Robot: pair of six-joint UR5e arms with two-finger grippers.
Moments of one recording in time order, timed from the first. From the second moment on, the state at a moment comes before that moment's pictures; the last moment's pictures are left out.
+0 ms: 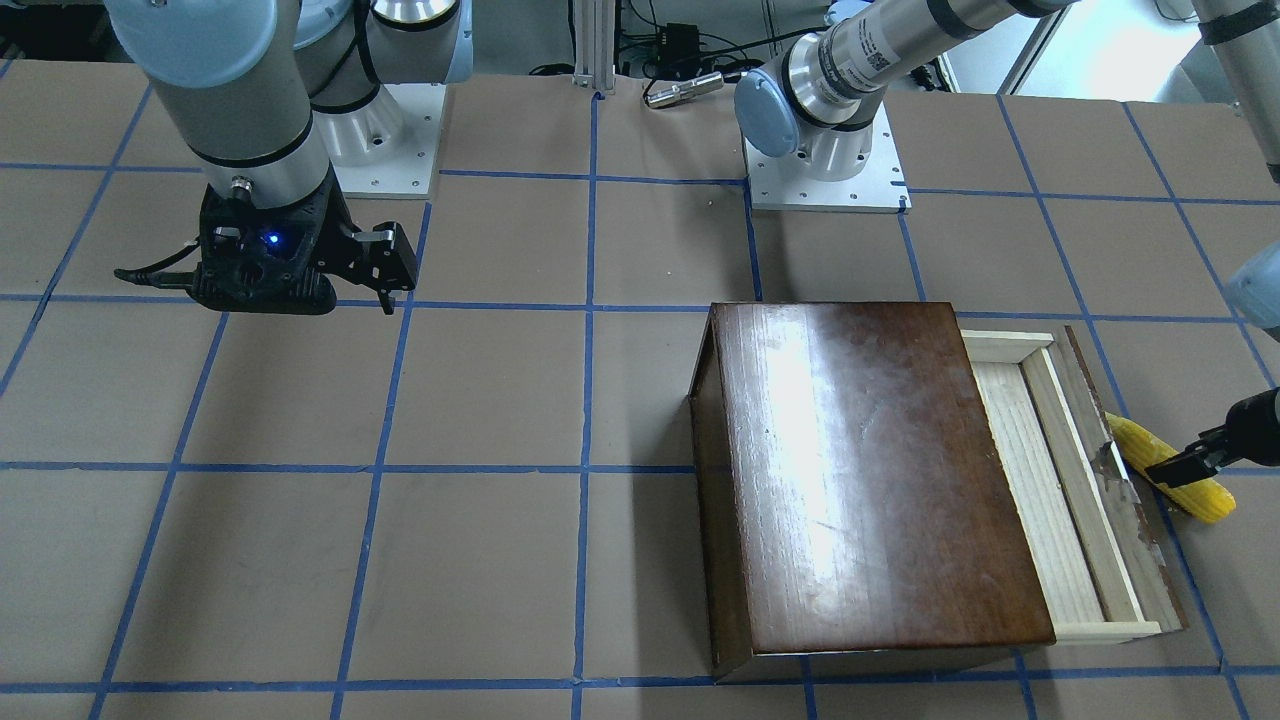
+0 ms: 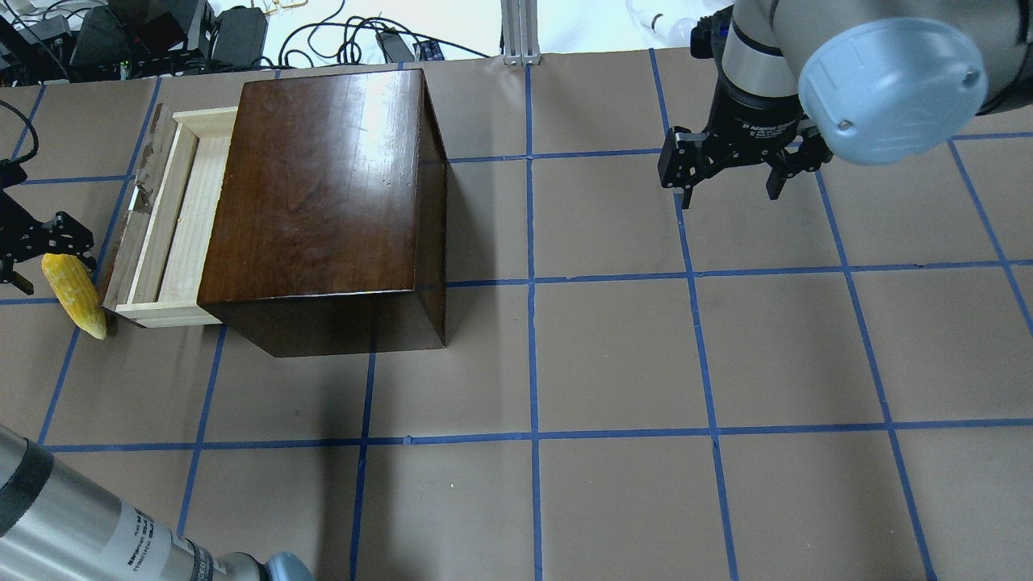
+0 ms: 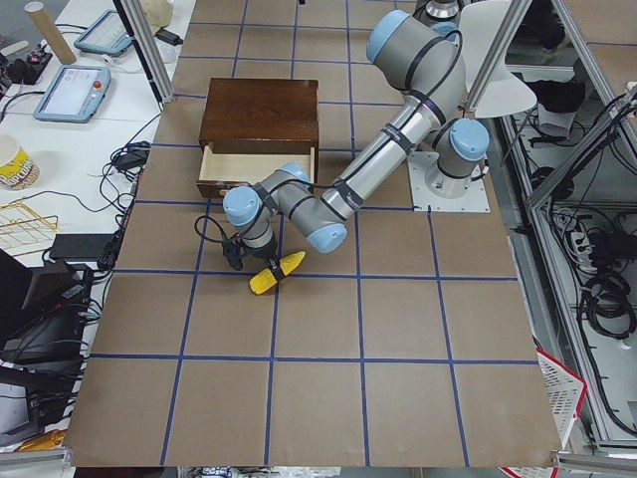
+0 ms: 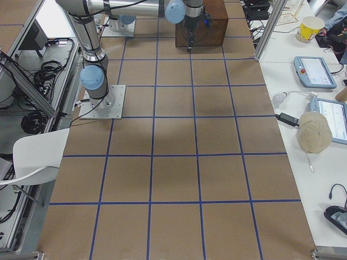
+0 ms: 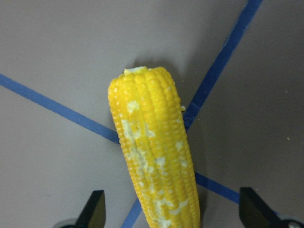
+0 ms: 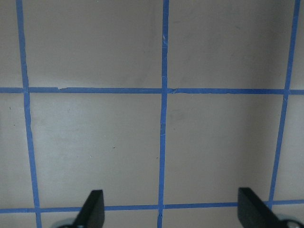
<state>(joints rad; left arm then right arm) -0.87 -2.16 -1.50 -1.13 1.69 0.21 1.65 -1.48 1.58 -1.63 -1.64 0.06</state>
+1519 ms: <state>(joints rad) -0.87 -2.18 -1.44 -1.12 1.69 0.19 1.65 -1.48 1.58 -1.63 -1.64 0.06</state>
